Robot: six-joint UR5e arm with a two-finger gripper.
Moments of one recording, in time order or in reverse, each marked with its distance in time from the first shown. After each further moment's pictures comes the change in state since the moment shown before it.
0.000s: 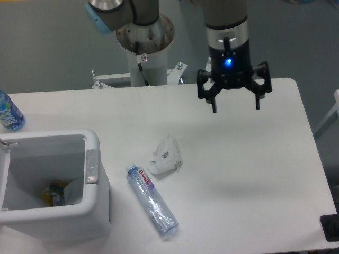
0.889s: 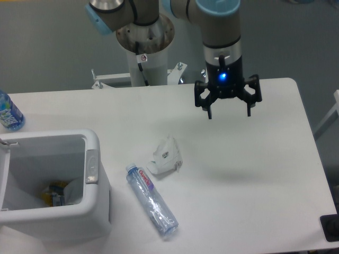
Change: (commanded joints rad) arm -0.043 -0.012 -0.248 0.155 -0.003 -0.058
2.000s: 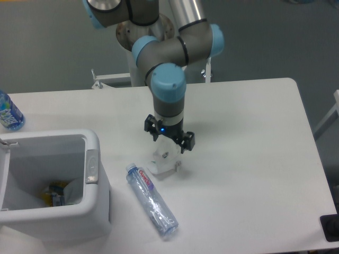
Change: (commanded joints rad) arm -0.215 -0.232 -0.101 0.049 0.005 0.196
